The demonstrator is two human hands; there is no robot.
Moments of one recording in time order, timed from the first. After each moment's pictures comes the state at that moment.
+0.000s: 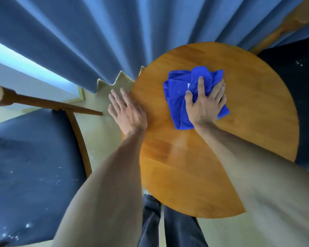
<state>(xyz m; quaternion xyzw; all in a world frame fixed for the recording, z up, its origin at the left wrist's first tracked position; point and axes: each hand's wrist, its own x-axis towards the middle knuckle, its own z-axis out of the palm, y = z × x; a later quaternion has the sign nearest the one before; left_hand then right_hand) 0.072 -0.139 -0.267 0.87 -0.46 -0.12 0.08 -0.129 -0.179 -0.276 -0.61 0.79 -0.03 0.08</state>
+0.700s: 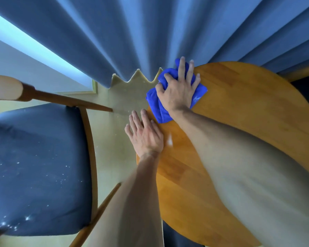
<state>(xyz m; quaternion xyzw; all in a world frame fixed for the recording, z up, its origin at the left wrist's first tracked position) 0.074 -0.122 -0.281 0.89 -0.43 -0.16 0.05 0.022 -0.268 -0.279 -0.75 0.66 -0.05 0.09</state>
